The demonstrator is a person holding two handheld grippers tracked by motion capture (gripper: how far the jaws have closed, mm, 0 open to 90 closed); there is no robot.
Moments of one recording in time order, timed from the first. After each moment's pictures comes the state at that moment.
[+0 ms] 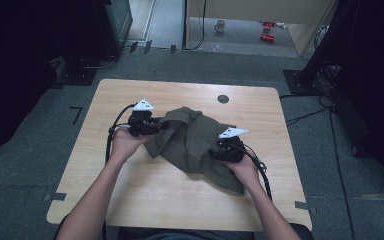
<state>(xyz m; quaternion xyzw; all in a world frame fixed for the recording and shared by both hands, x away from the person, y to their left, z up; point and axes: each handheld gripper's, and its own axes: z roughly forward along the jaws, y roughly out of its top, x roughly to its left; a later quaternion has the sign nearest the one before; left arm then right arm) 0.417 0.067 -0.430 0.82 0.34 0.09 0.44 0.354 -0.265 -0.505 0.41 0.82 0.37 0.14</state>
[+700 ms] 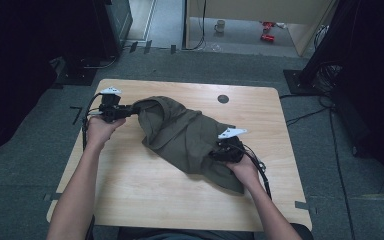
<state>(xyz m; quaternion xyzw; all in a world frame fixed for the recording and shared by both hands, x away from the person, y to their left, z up) 0.480 0.158 -0.445 0.78 0.44 0.08 0.43 0.355 -0.263 -0.508 0.41 0.83 0.36 0.13</state>
